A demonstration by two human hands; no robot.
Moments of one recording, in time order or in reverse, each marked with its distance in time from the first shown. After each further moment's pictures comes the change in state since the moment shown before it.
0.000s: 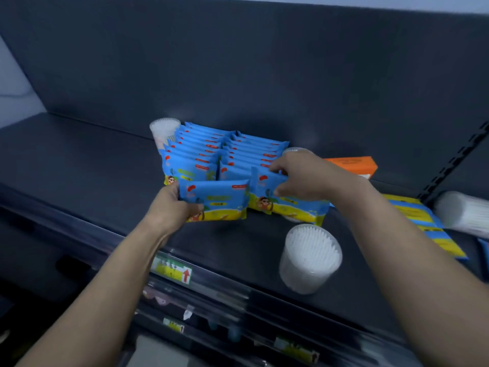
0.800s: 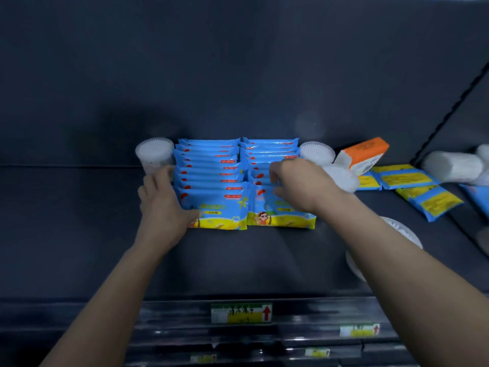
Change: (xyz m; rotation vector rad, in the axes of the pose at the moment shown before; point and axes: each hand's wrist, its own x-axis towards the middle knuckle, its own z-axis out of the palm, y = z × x) left_hand 0.103 -0.002 -0.095 0.741 -0.016 0.392; right_hand 0.068 -0.085 0.034 -0.121 0.100 0.444
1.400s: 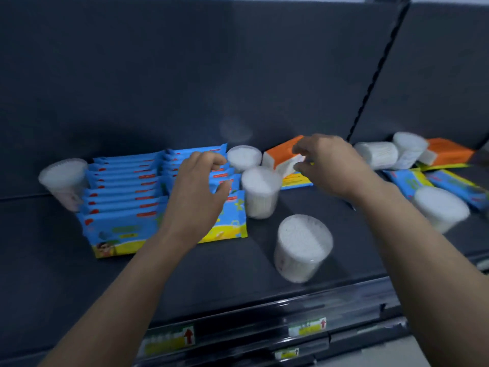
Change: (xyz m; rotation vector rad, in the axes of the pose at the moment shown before) left_hand -0.014 0.162 0.076 -0.170 -0.034 0.501; right_hand -0.067 0.151 -0.032 0.158 0.203 0.249
